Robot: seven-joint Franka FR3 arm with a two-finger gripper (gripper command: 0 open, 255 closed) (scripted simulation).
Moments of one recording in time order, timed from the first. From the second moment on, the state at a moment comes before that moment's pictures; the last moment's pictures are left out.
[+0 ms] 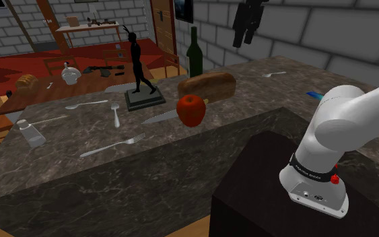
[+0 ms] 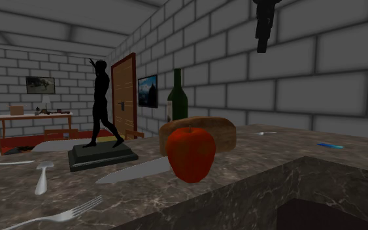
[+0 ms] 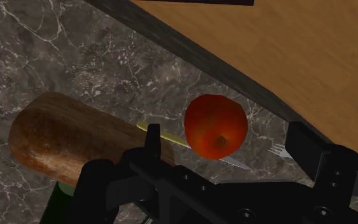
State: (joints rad) arm -0.02 -0.83 0.01 -2.26 0.11 1.53 -0.05
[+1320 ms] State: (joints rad) arm 0.10 -0.25 0.17 -2.10 0.09 1.89 -0.16
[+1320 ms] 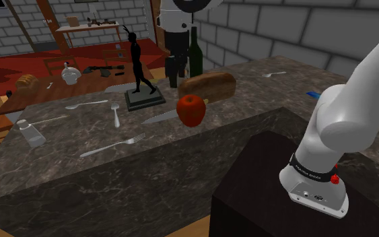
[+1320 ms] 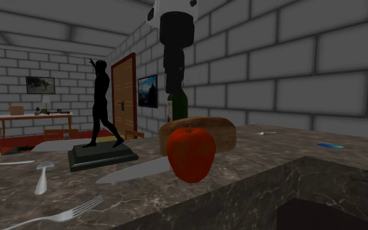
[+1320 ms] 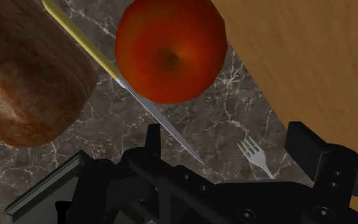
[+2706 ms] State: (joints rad) arm 0.29 0.49 0.29 -1.55 -0.18 1.98 -0.18
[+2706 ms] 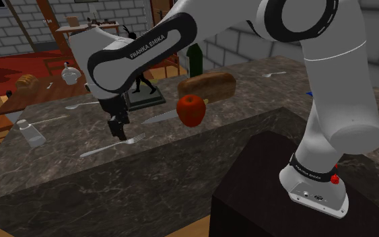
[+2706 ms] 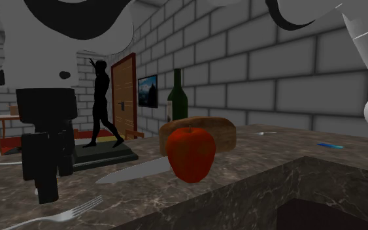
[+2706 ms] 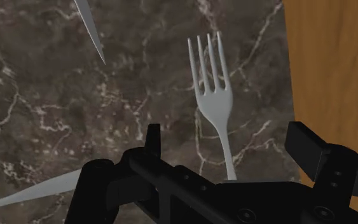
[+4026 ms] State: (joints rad) arm 0.31 0.54 0.29 -1.58 -0.20 2.06 -0.17
